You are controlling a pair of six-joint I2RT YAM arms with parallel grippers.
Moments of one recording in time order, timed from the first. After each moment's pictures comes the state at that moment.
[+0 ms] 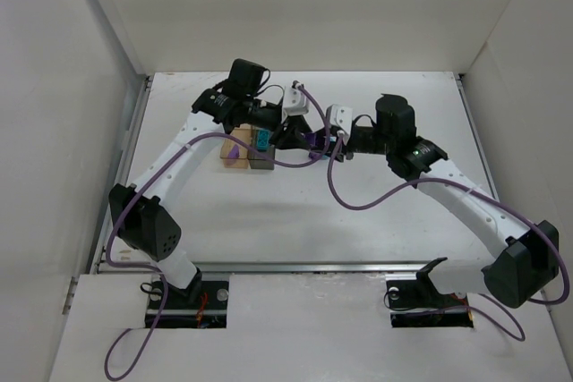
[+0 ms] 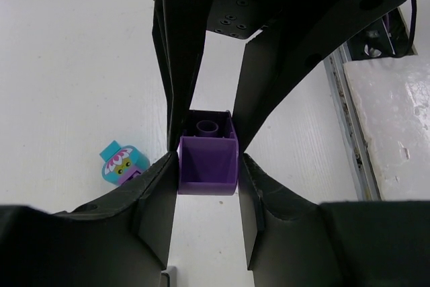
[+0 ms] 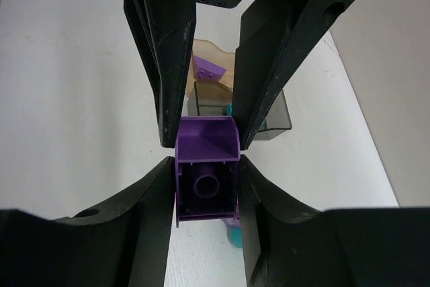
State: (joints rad) left arm -0.50 1.62 1.65 -0.78 1.03 0.73; right arm 0.54 1.29 1.12 -0.13 -0.72 -0.60
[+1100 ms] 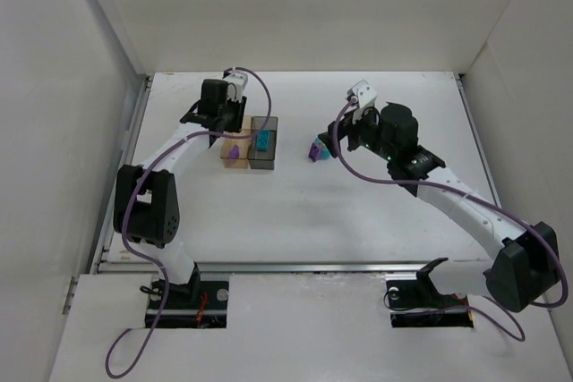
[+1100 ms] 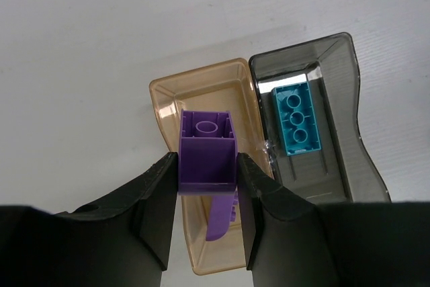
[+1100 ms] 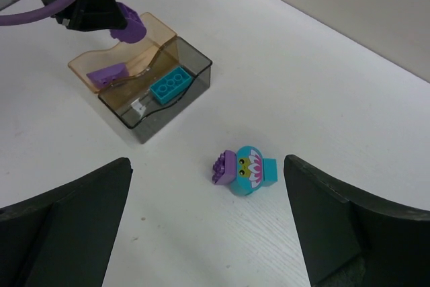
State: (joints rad) left arm -0.24 1.69 1.27 -0.23 0.00 0.08; right arm 0.52 1.27 0.99 0.08 -0.21 -0.07
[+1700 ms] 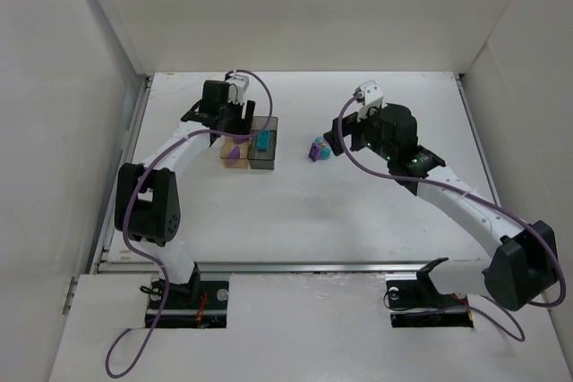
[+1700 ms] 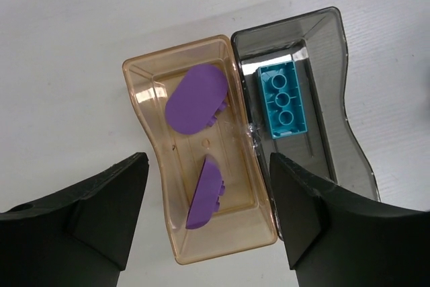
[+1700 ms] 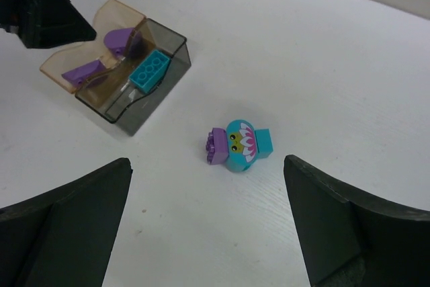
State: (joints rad) left arm -0.24 1.70 1.27 -0.29 0.04 0.04; right arm 0.50 1.27 0.97 0.04 -0.08 0.05
